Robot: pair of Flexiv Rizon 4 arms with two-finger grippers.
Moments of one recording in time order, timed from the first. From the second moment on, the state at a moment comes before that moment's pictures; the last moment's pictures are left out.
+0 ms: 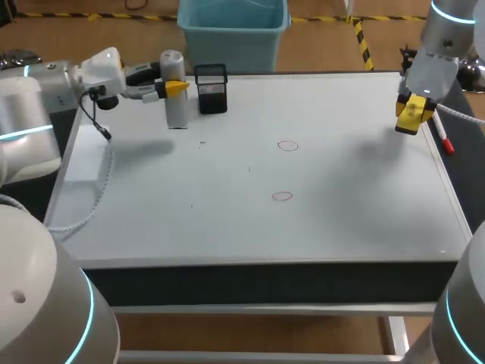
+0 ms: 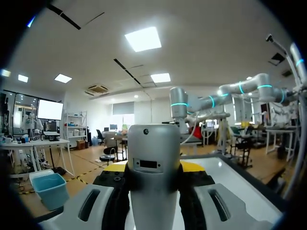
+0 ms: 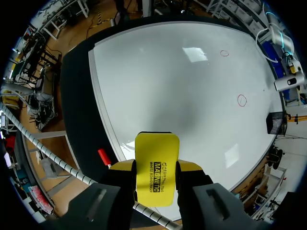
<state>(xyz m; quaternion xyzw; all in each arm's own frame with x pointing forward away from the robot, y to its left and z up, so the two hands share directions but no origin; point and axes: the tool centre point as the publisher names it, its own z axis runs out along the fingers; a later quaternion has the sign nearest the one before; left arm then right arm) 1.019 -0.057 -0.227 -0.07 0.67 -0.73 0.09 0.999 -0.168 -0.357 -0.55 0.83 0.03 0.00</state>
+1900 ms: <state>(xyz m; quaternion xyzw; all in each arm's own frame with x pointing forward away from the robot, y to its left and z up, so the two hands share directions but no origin) 1.030 -0.002 -0.235 -0.07 0.67 -0.73 0.07 0.936 0.067 -0.352 -0.71 0.70 0.05 0.02</state>
